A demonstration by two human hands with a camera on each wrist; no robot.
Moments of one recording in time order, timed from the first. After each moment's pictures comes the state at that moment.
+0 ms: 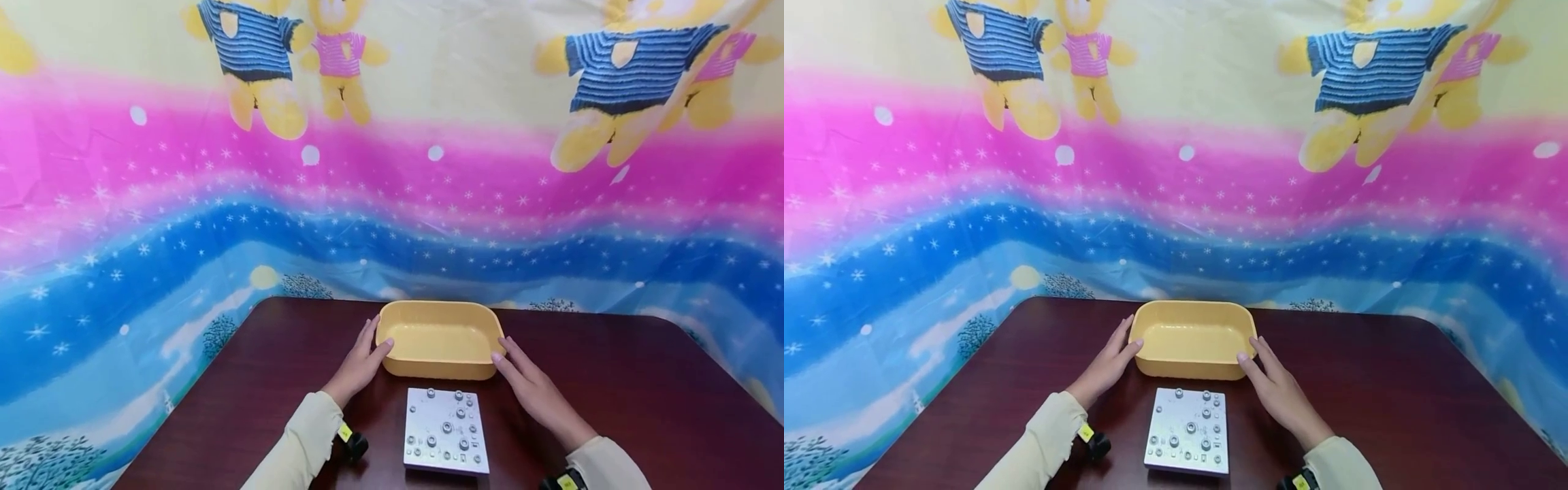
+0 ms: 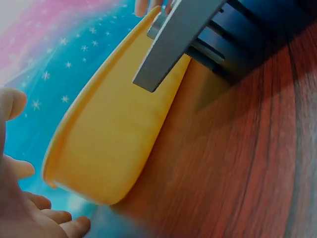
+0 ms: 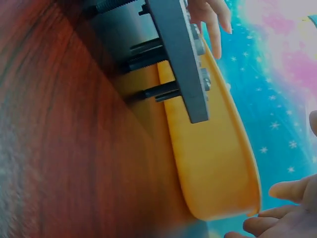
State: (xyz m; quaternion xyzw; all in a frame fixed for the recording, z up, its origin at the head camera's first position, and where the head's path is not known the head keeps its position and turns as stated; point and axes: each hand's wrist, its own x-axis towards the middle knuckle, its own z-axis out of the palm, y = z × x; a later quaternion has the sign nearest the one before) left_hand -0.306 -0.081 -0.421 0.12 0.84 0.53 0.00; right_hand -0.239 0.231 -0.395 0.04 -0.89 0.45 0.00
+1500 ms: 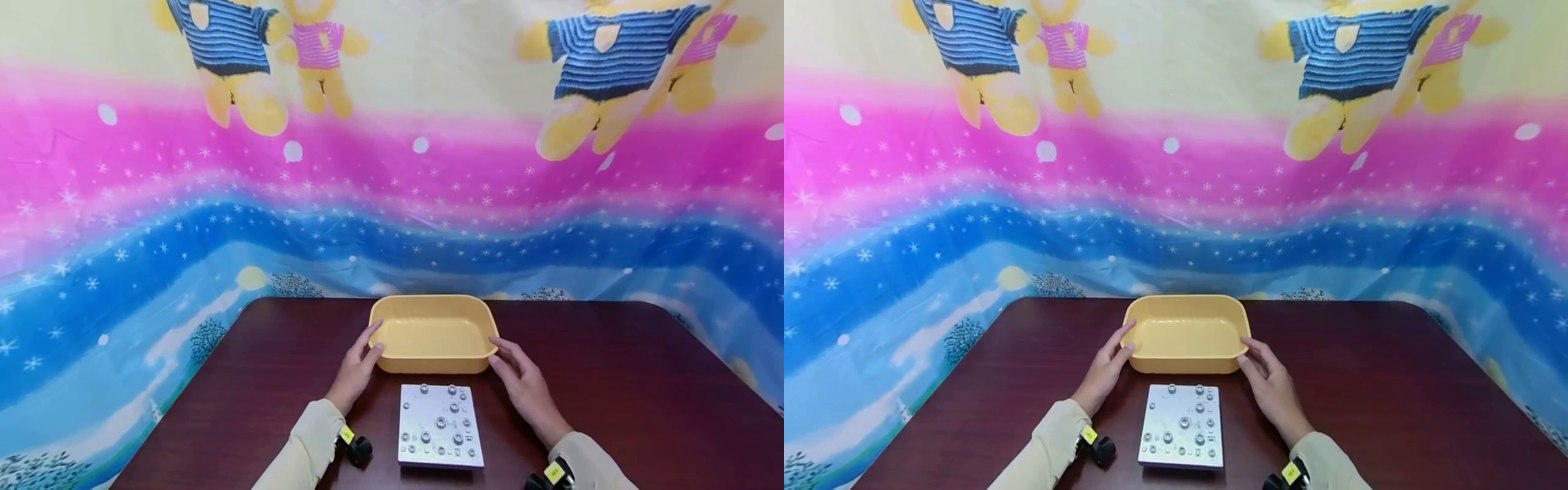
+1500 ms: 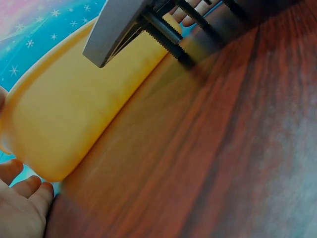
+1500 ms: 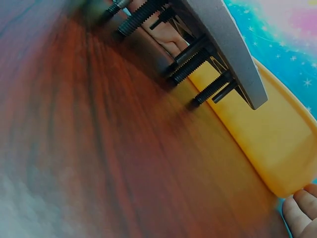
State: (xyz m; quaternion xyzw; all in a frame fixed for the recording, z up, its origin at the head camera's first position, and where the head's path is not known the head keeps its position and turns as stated) left_hand -0.296 -0.074 -0.430 0.15 0.76 0.63 -0.01; right_hand -0.256 0.239 -0.453 0.05 -0.82 0.55 0.14
